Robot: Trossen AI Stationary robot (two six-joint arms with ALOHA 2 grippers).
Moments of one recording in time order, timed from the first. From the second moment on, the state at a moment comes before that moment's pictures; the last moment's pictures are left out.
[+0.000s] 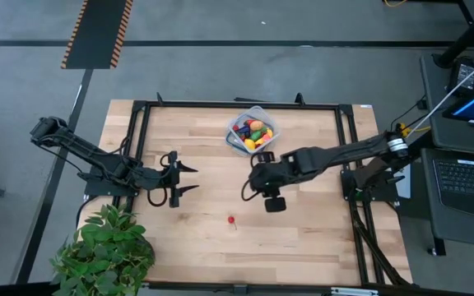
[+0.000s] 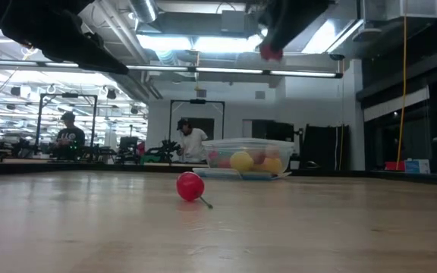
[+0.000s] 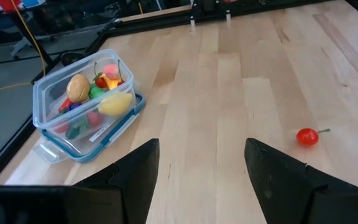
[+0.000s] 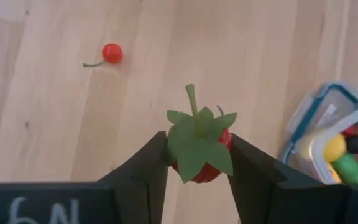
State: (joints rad) left arm -0.38 0.85 0.41 -0.02 -0.56 -0.07; right arm 0.20 1.70 1.52 -0.92 0.14 -0.03
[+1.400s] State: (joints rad) left arm -0.38 0.85 0.41 -0.04 -0.56 -0.07; right arm 0.18 0.76 0.27 0.20 0.13 0.04
